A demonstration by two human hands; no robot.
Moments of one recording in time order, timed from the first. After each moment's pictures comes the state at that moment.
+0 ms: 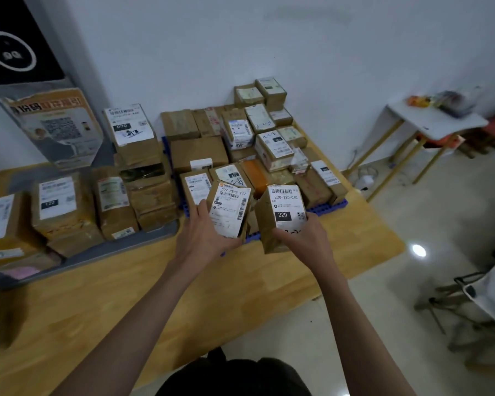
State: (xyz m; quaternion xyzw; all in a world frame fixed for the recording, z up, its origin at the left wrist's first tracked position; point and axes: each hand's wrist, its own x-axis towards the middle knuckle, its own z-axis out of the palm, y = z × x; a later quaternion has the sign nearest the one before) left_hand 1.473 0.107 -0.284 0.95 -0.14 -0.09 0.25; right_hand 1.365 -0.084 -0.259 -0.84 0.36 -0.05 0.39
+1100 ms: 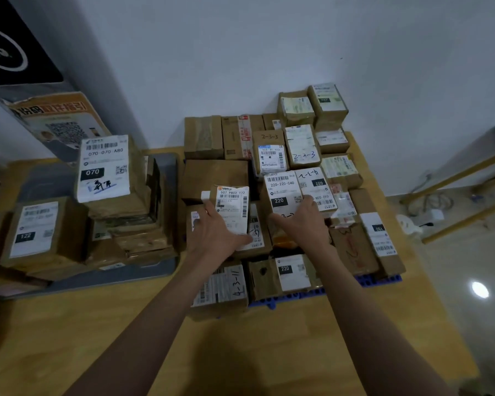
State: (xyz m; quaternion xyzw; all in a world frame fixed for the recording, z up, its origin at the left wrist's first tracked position) left_hand 1.662 -0.009 -0.316 0.97 0.04 -0.16 0.19; right_hand 1.642 -0.194 -0.302 -0.91 0.25 0.06 0.31
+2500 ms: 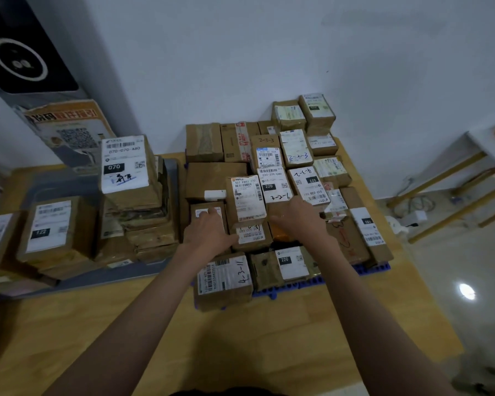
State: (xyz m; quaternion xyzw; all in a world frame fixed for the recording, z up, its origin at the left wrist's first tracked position) left_hand 1.639 0.031 -0.286 0.97 -0.07 -0.18 0.13; right_hand 1.607 -0.164 -0.249 -0.94 0.21 0.13 0.25
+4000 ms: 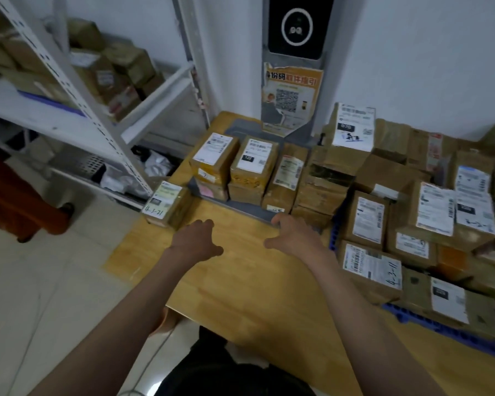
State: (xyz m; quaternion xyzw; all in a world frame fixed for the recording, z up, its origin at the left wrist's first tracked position) left_hand 1.459 0.366 -0.287 0.94 0.20 -0.25 0.08; right_hand 1.541 0.162 -0.279 -0.92 -0.17 0.29 0.19
